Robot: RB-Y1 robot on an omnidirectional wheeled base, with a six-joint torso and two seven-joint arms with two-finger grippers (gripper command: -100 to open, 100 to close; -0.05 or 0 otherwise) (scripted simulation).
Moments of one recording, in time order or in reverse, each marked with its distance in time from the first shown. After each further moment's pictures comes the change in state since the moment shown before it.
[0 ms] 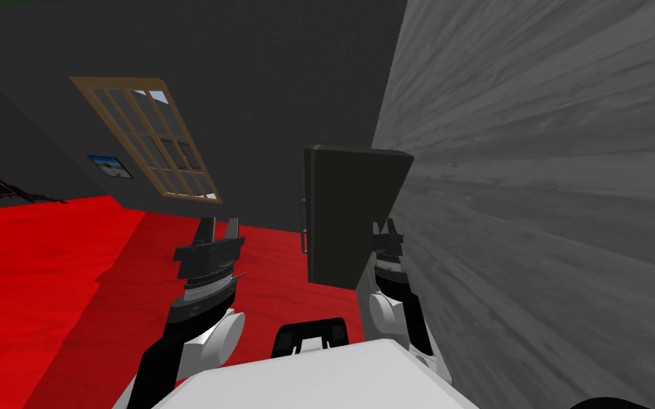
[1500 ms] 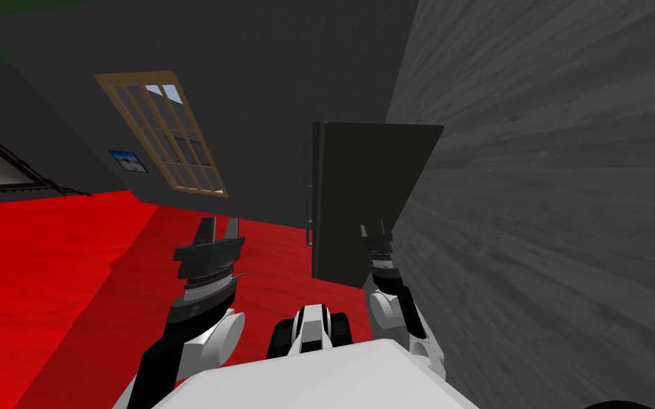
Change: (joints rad) left arm 0.000 0.000 0.000 0.000 0.000 0.000 0.000; right arm -0.062 -0.177 0.017 0.122 -0.084 -0.024 -0.252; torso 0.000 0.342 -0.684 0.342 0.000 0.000
